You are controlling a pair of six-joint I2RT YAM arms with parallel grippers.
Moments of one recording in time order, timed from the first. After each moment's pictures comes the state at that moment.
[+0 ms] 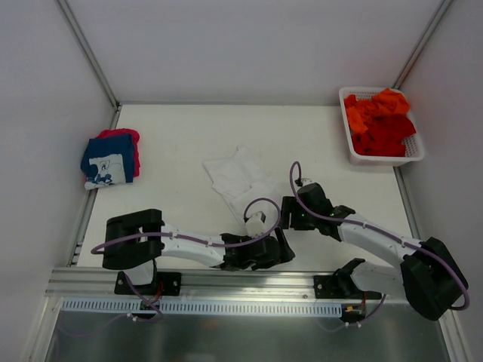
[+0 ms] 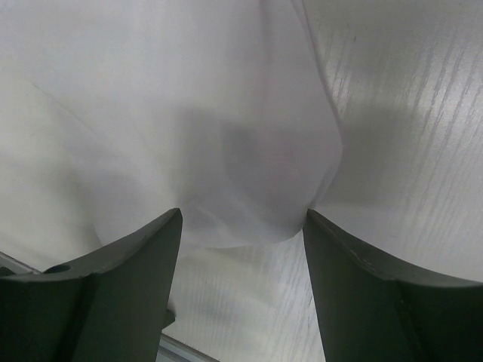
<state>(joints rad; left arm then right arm) -1.43 1.67 0.82 -0.01 -0.35 -1.51 0.66 1.15 0.50 -0.27 -0.04 0.60</state>
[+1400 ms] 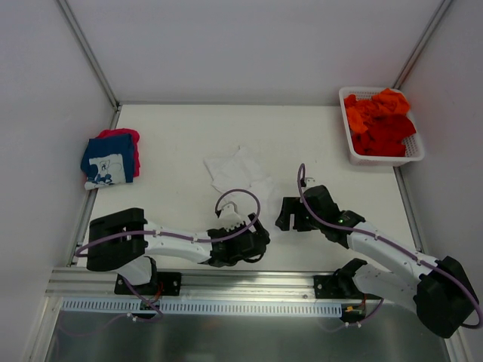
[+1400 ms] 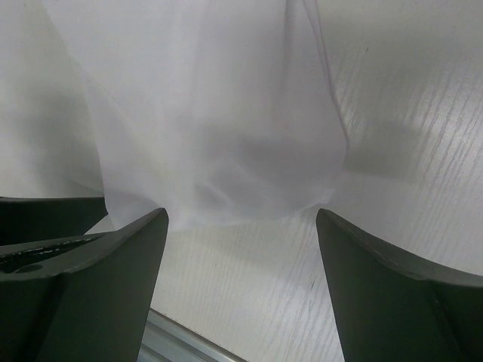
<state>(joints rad) -1.37 1.54 0.71 -0.18 -0.65 -1.62 0.67 1.00 0.48 -0.31 -0.03 0.57</state>
